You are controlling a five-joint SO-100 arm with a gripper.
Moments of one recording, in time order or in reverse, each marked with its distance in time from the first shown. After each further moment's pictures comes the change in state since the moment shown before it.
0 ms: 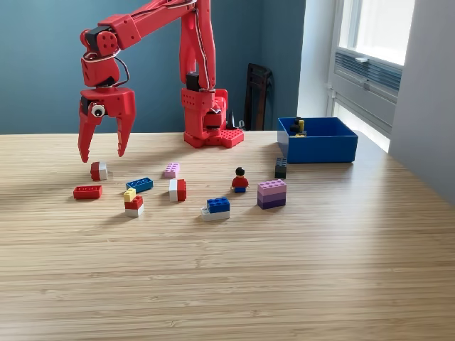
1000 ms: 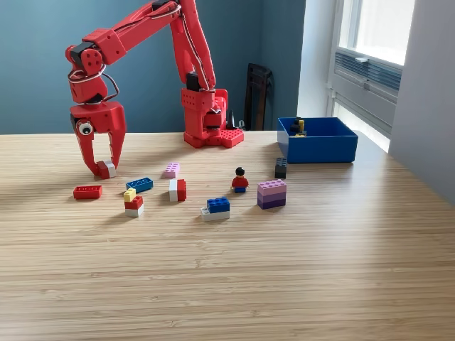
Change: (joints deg) arm -0.4 -14.5 -9.8 -0.6 3.4
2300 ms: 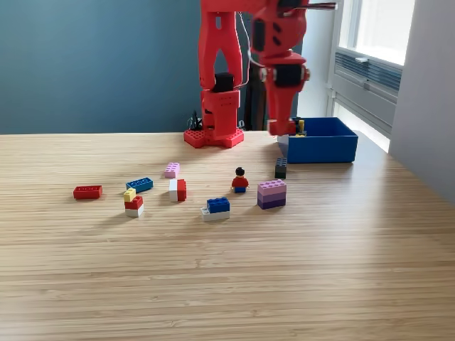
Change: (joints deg) arm -86.8 16.3 -10.8 27.2 11.8
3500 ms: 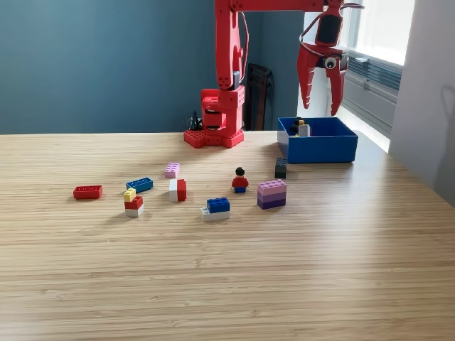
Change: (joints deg) arm -34.1 0.1 0.0 3.7 -6.7
